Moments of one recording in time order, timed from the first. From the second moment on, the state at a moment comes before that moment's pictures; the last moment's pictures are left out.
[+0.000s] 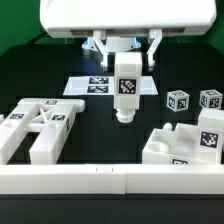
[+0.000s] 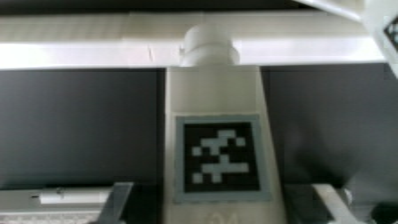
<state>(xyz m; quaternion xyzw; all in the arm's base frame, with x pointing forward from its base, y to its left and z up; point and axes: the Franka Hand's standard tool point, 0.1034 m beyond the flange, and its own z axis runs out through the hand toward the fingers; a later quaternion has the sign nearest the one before) 0.661 -0.014 0.142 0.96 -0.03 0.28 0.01</state>
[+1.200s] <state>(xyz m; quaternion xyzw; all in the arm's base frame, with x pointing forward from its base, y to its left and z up) 0.650 0.012 0.116 0.95 -0.02 0.31 0.01</state>
